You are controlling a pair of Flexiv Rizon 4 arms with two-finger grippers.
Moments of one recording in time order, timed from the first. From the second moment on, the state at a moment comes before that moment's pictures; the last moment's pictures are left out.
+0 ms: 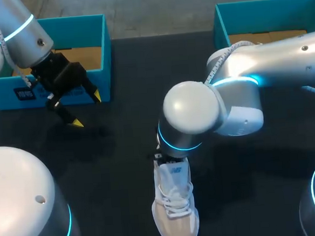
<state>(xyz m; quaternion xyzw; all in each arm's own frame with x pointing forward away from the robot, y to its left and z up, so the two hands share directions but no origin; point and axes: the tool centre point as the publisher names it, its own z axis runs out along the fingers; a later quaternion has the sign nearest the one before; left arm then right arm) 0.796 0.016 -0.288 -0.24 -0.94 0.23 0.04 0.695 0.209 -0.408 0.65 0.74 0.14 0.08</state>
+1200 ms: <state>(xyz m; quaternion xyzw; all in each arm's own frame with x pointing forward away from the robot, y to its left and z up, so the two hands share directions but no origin) 0.796 0.016 -0.288 -0.24 -0.94 0.23 0.04 0.640 0.201 -0.375 0.68 0.73 0.05 0.04</state>
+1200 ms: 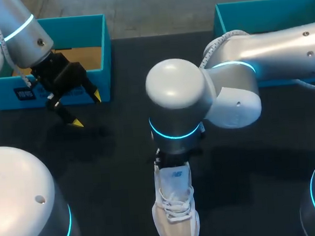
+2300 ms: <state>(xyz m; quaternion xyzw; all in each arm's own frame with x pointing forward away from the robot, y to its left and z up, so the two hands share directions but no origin) 0.796 0.016 -0.288 -0.24 -0.94 0.23 0.04 0.618 0.208 -0.355 0.70 0.71 0.00 0.00</state>
